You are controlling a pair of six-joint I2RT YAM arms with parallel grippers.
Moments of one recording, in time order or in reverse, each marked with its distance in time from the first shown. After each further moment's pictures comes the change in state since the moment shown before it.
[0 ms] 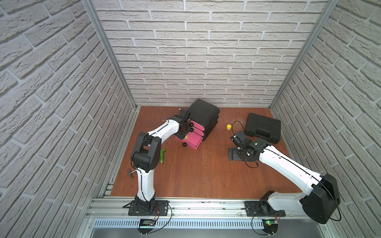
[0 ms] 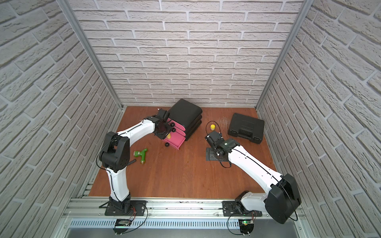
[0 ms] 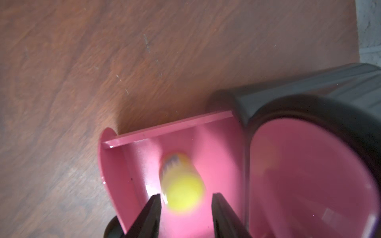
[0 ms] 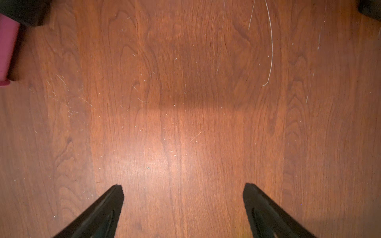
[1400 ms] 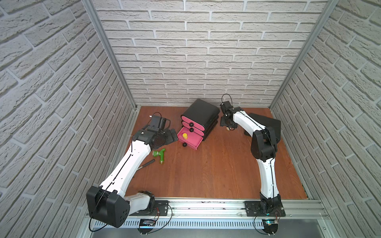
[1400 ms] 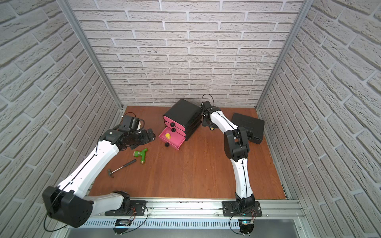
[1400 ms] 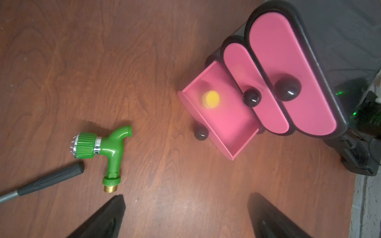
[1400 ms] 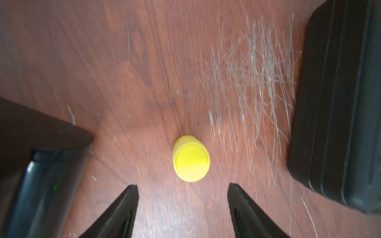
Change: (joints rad) left arm 0.117 -0.743 -0.346 -0.230 0.067 0.636; right arm -0.282 0.988 0.956 0.101 0.061 -0.118
